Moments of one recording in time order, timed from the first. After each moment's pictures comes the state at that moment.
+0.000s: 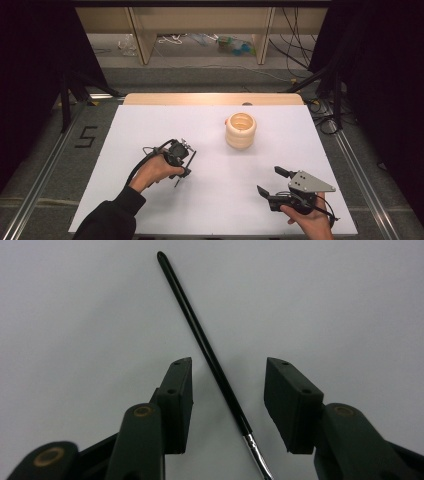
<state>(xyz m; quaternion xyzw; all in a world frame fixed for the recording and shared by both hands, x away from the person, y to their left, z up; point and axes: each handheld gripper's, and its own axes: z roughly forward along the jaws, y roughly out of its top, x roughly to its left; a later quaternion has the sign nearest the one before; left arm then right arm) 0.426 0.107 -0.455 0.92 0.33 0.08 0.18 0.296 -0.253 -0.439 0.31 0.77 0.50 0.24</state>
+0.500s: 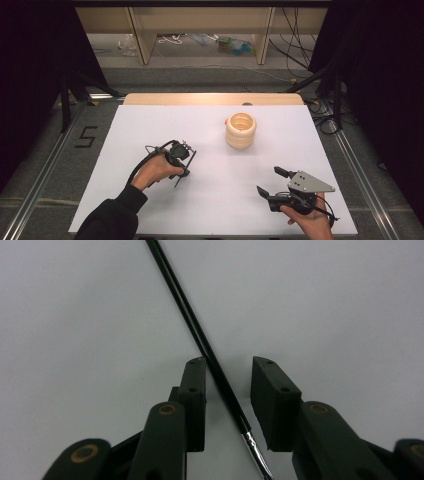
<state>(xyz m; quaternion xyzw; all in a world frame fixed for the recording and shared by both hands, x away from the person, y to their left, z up) 0.430 0.106 -0.462 0.93 0.33 0.05 0.16 0.296 -0.253 -0.440 0.30 0.77 0.50 0.24</state>
